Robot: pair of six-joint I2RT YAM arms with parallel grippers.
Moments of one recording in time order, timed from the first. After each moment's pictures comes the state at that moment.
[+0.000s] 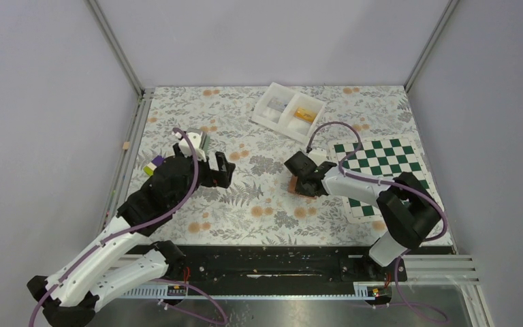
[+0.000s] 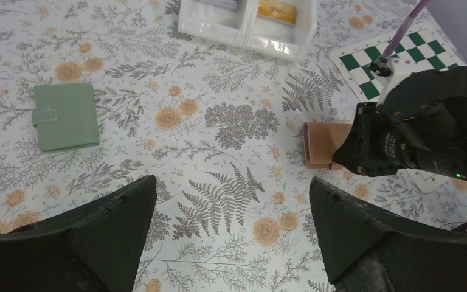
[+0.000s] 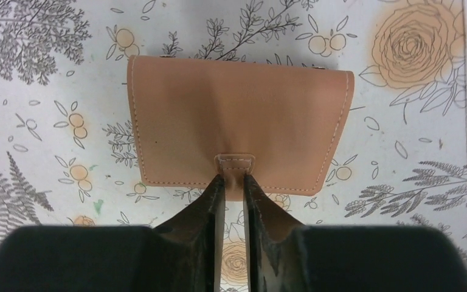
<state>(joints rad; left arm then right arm) -0.75 0.73 0.87 -0.46 -0.30 -0.31 0.75 1.62 0.92 -0.50 0.38 0.94</state>
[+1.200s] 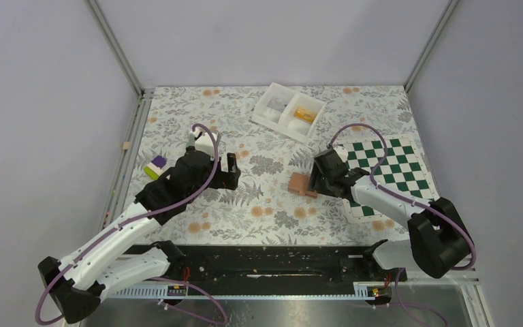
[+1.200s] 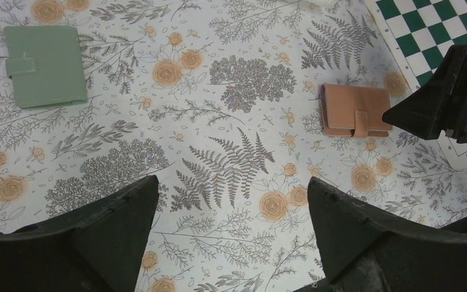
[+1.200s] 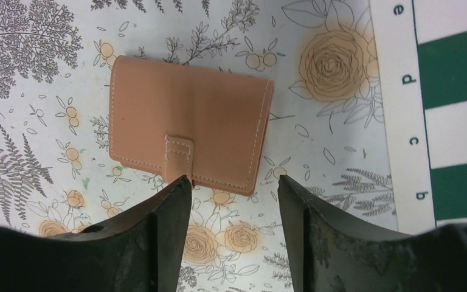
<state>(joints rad) -0.75 0.86 0.88 -0.52 -0.29 -0.37 0.58 1.34 0.72 -0.40 0.23 0.74</state>
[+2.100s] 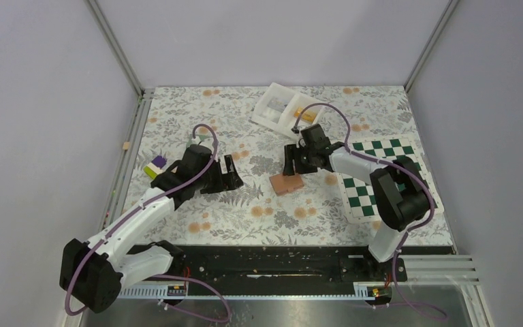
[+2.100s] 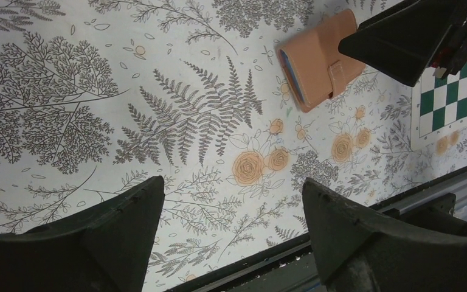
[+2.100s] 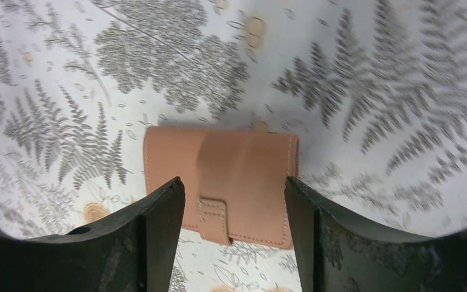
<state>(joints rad) -0.52 1.05 0.77 -0.50 0.10 -0.61 0.50 1.72 1.02 -0.25 -0.19 0.34</state>
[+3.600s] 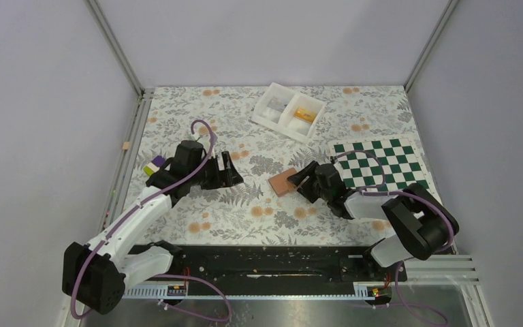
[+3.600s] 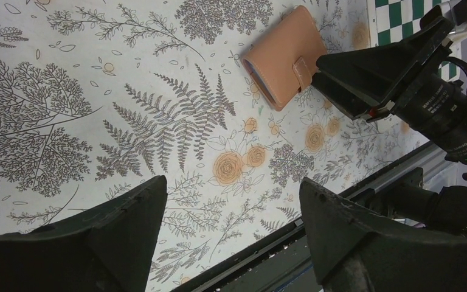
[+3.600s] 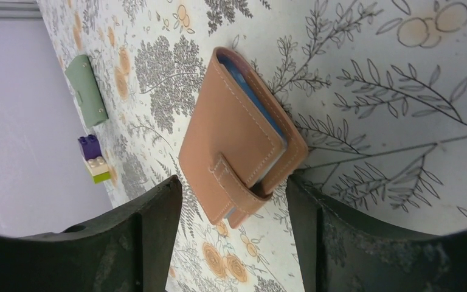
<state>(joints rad) -0.42 1.05 0.77 -0.44 0.29 -0.55 0.60 1.48 0.42 0.40 0.05 1.25</state>
